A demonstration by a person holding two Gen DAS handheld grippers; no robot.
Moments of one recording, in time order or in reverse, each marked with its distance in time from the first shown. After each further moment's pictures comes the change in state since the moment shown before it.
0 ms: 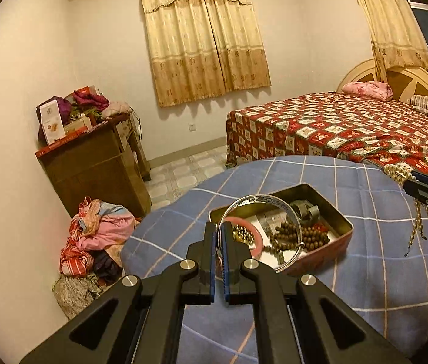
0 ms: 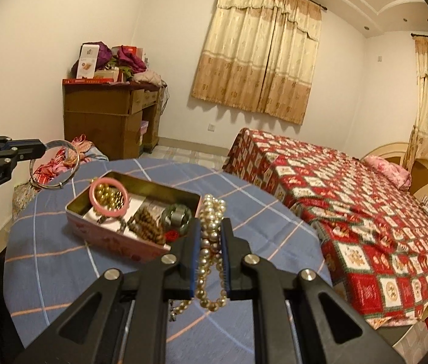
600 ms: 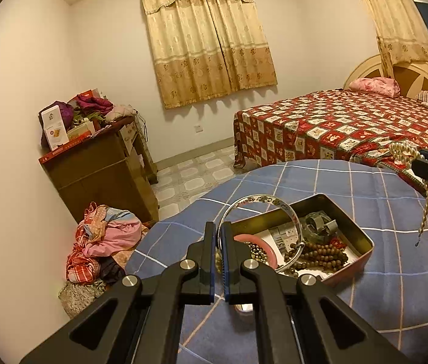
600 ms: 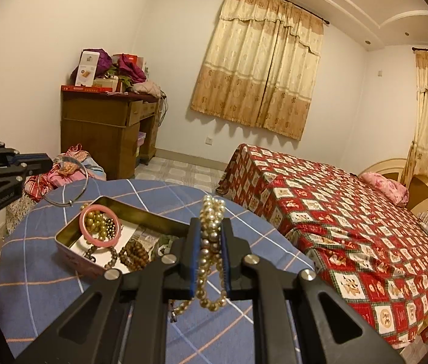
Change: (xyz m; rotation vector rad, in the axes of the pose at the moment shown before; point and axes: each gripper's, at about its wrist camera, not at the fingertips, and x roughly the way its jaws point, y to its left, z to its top) left arm 0.033 0.003 0.020 0.020 0.010 0.041; right arm 0.017 -0.001 0.031 -0.033 -0.054 -0.015
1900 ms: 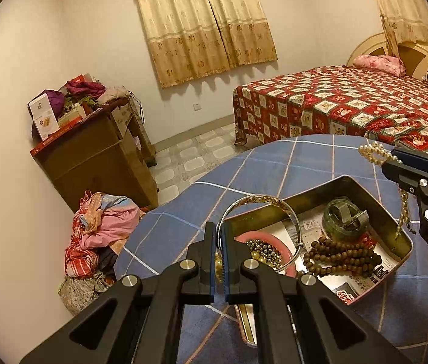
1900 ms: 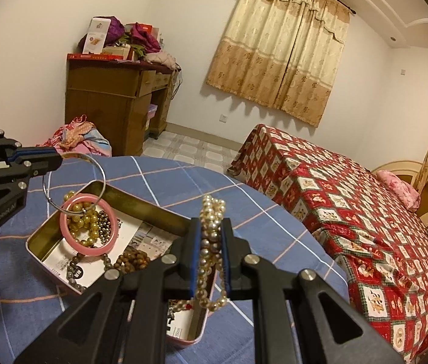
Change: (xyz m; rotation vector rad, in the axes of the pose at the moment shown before) left arm 0.075 -0.007 -0.001 0.030 0.114 0.005; right arm 0.082 0.035 0.008 -0.077 0.121 0.039
